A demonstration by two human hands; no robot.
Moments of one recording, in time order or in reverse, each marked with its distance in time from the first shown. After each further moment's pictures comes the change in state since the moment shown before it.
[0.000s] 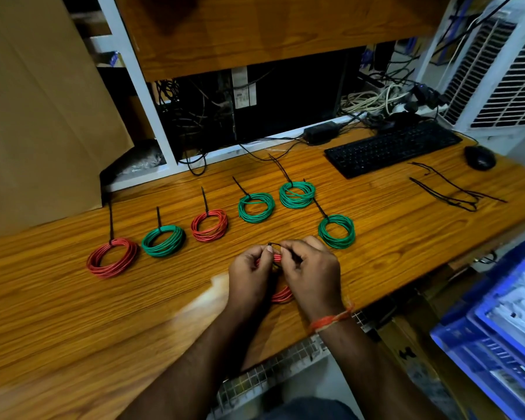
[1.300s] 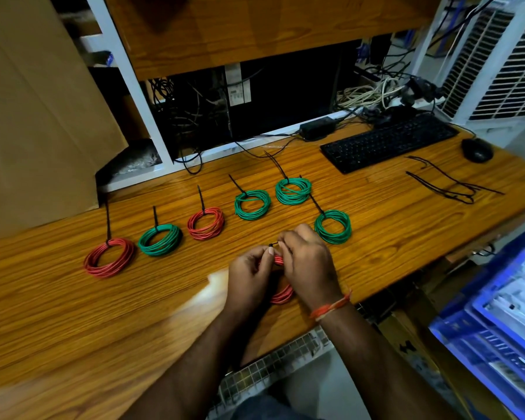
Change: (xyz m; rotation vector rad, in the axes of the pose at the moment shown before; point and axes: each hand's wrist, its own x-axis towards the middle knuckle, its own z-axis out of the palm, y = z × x) left_hand -0.013 0.013 0.001 0.227 -0.039 0.160; right_hand 0.008 0.014 0.001 -0.127 -0.117 -0.121
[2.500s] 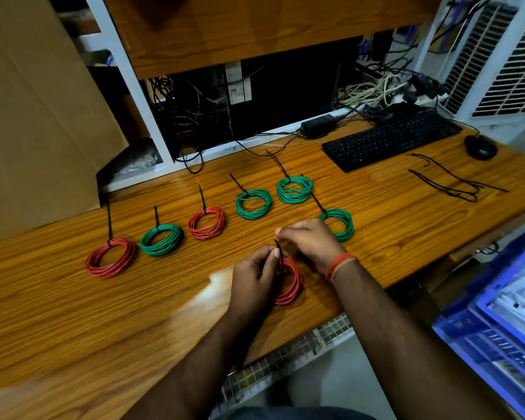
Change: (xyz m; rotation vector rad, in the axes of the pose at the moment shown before) left_hand -0.006 0.006 -0.001 0.059 -0.033 0.100; right_hand 0.049 0.015 0.001 0.647 -0.410 0.757
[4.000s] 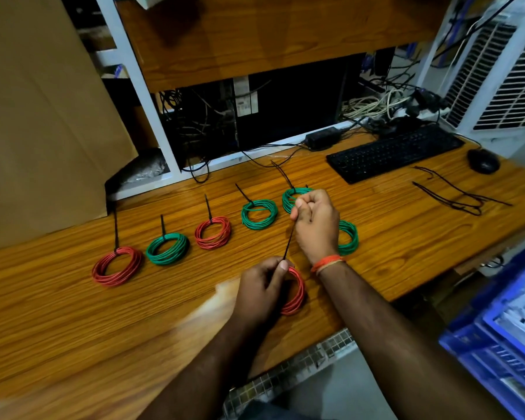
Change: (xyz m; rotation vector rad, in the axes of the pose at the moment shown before) left_hand 0.003 -0.004 0.000 -0.024 -0.079 -0.077; right_hand 0.015 -0.033 0.011 -0.077 0.492 -0.483
